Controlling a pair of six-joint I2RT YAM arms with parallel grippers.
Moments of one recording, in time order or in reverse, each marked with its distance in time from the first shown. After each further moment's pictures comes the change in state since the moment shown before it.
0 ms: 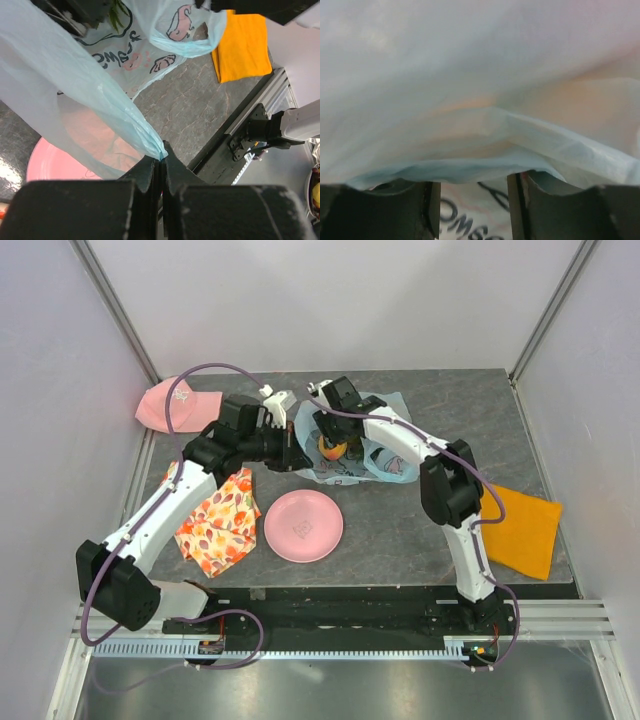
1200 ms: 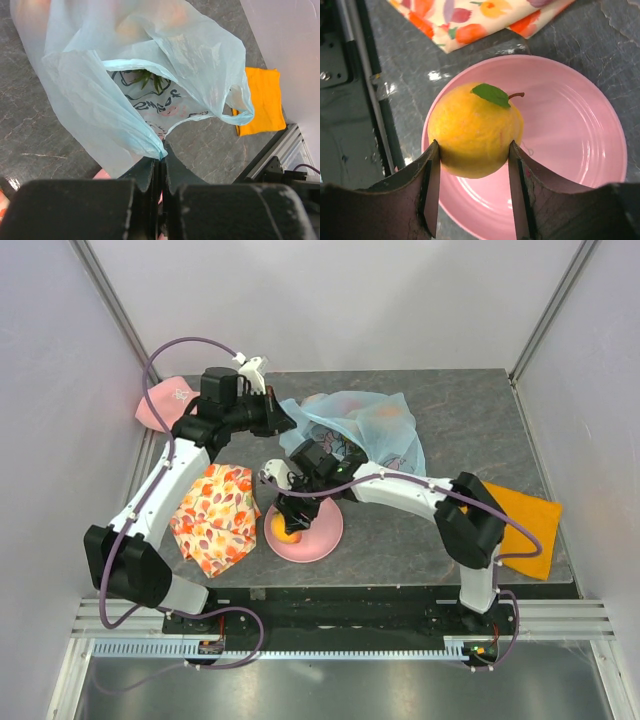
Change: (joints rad) left arm 0.158 0.114 0.147 0.085 -0.025 0.008; right arm 0.335 -0.357 -0.513 0.152 -0.519 -0.227
